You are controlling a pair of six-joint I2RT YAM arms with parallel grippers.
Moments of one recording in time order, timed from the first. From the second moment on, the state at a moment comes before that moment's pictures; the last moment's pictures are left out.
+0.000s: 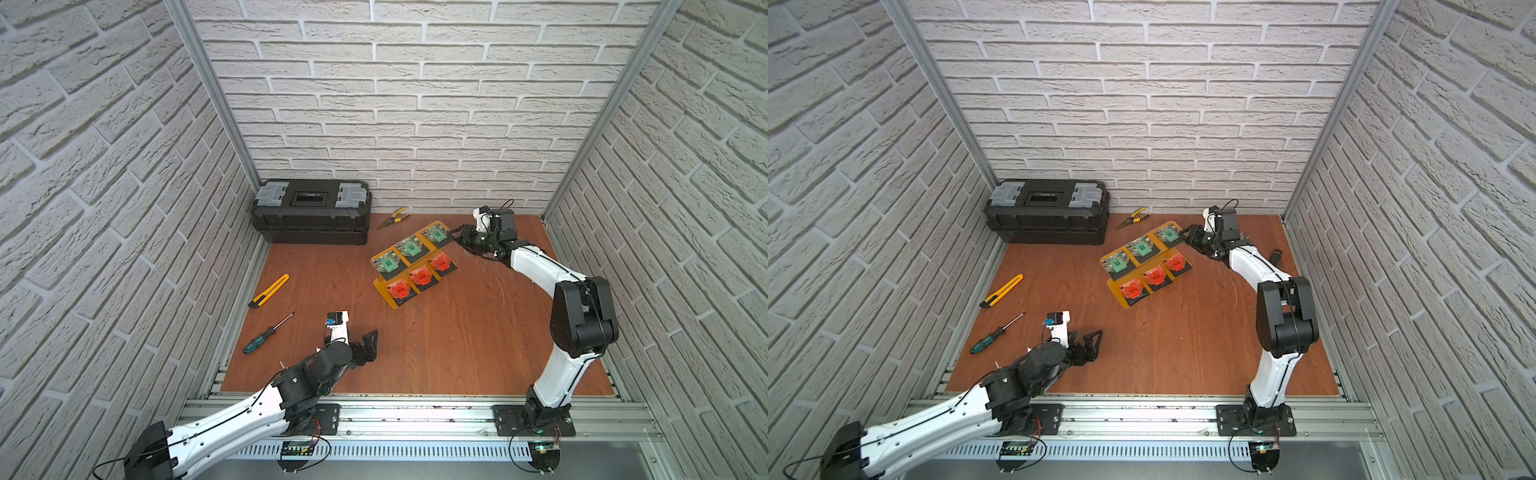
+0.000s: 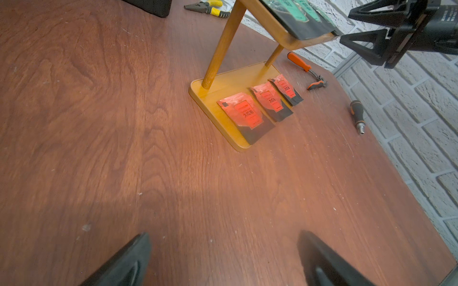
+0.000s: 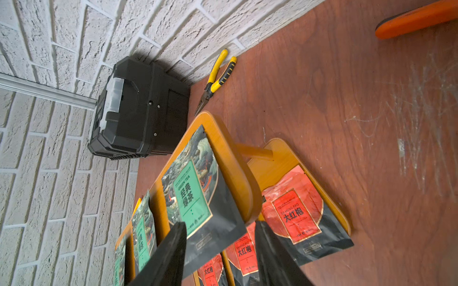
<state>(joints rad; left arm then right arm) -0.98 0.54 0.14 -0.14 -0.45 -0.78 0.09 1.84 1.35 -0.16 -0.48 0.66</state>
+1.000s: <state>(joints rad) -0.93 0.78 0.40 -0.17 -0.60 -0.28 0.07 1.32 0.93 -0.25 -0.35 0.47</state>
